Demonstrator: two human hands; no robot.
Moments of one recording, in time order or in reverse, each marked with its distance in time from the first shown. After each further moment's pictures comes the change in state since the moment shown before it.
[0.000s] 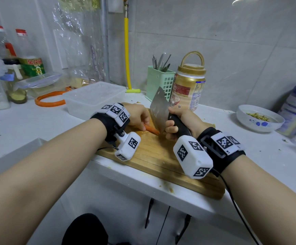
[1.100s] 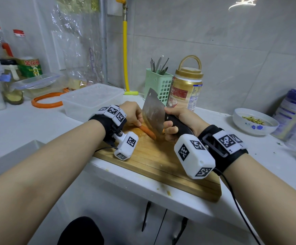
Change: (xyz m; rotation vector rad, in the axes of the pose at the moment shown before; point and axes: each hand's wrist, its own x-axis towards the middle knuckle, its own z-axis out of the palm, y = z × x) left_hand 0.005 -0.013 0.000 -0.112 0.189 -0.120; right_hand -0.013 -0.011 0.006 -0.077 -0.060 0.037
